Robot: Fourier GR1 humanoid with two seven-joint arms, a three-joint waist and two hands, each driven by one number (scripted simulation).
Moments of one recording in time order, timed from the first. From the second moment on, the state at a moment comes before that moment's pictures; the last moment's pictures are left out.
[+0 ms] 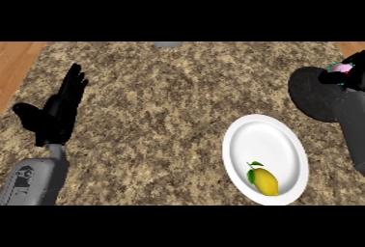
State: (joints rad) left arm -0.27 0.23 0.05 -1.45 0.06 0.10 0.08; right arm -0.83 -0.44 -0.32 -0.53 1.11 -0.70 0.54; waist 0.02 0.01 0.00
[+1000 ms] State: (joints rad) left arm -0.29 0.21 0.04 -1.45 0.06 0.09 0.08; right arm -0.76 -0.55 -0.65 -0.25 0.72 -0.57 0.04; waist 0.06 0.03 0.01
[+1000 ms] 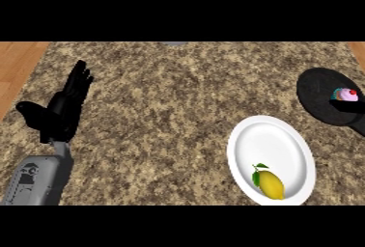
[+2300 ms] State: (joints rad) left arm -0.20 0.24 0.10 -1.46 0.05 0.09 0.07; right arm -0.38 -0.18 -0.79 -0.88 0.28 -0.32 -0.45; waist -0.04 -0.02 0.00
